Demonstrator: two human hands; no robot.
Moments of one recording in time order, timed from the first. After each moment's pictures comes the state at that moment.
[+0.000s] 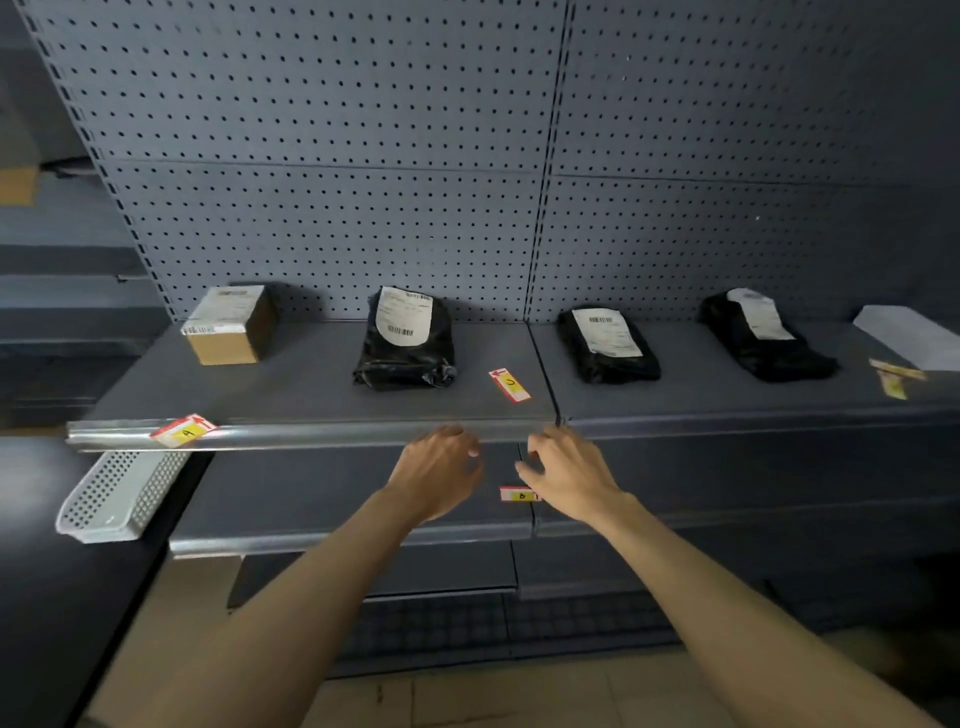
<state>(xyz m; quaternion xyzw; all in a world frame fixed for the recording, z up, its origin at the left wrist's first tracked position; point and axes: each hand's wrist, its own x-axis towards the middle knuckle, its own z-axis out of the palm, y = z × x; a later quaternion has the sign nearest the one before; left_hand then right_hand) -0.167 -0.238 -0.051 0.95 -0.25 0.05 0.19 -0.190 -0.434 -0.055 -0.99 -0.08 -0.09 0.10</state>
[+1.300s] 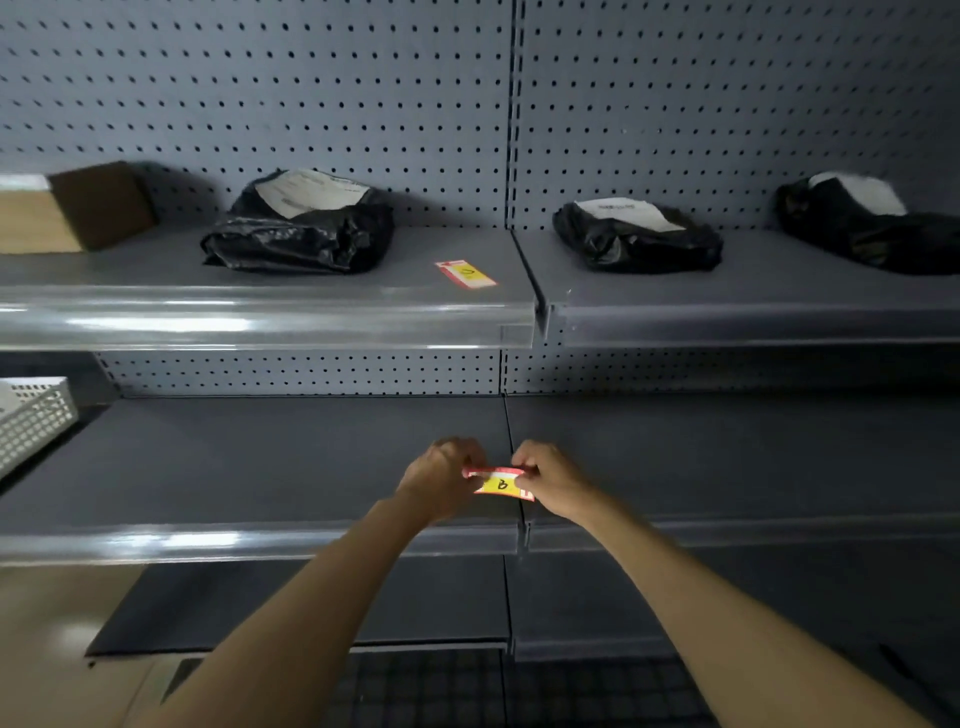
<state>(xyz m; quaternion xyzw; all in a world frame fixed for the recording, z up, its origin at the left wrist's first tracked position) -0.025 -0.345 -0.344 0.95 -0.20 0.01 0.25 -0.042 -0.527 -0.350 -0.94 -0.05 0.01 0.33</state>
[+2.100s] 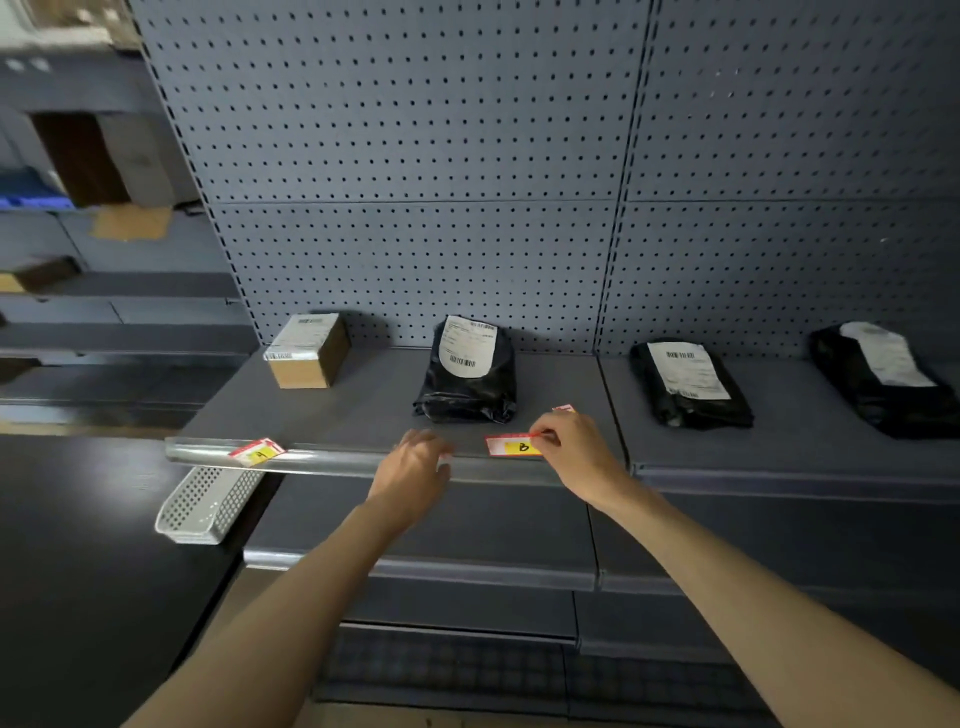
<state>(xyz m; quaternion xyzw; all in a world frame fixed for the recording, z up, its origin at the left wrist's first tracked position) -0.114 -0.164 -0.058 0.97 -0.12 0.09 0.19 -0.109 -0.394 -0.031 -0.93 -0.13 -0.09 0.34</state>
